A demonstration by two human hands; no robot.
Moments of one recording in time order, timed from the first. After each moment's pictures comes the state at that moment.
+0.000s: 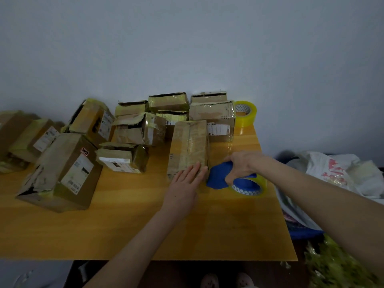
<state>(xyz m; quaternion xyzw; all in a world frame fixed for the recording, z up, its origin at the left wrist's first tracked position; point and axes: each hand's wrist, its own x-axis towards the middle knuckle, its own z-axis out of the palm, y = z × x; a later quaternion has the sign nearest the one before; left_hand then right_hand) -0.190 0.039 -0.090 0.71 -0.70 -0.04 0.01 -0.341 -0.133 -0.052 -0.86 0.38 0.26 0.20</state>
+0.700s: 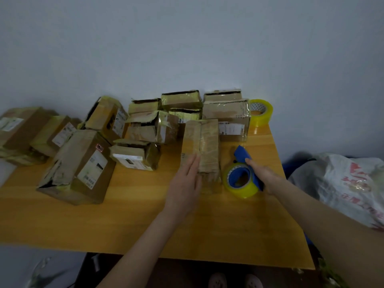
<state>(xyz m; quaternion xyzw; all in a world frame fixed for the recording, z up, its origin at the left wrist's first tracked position) -0.179 0.045 -0.073 0.75 -0.62 -0.02 0.23 -0.354 -0.125 -0.124 -0.40 0.63 -0.10 0.66</state>
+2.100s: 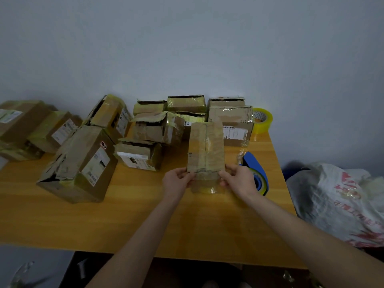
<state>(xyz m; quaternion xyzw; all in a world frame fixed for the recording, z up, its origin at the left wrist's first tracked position) -0.136 0.043 -0.090 0.77 -0.28 -0.32 0.48 -0.296 -0.046 -0.086 -0.68 0.52 -0.21 0.47</state>
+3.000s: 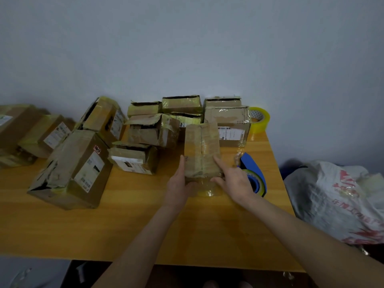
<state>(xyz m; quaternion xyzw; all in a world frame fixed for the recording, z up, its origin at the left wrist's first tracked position) -0.134 0.033 -0.110 0.78 -0.49 -0.21 0.31 -0.293 -0.064 -0.098 -0.85 0.45 -0.09 0.26</state>
